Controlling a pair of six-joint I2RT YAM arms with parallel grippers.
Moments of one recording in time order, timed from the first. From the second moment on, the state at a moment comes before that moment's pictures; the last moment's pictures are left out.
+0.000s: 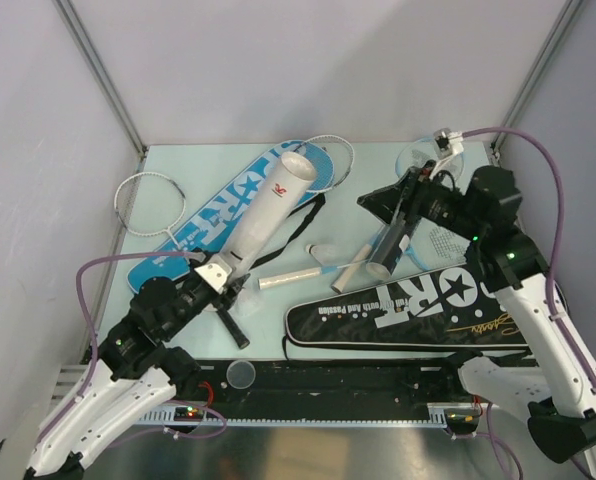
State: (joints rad) left arm -0.70 0.37 0.58 -0.38 -0.03 0.30; right arm 0.39 0.98 1.26 -0.30 -0.58 0.50
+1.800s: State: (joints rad) left arm -0.70 0.30 0.58 -0.32 -0.15 0.29; right arm 0.49 1.55 0.83 0.32 -0.20 0.81
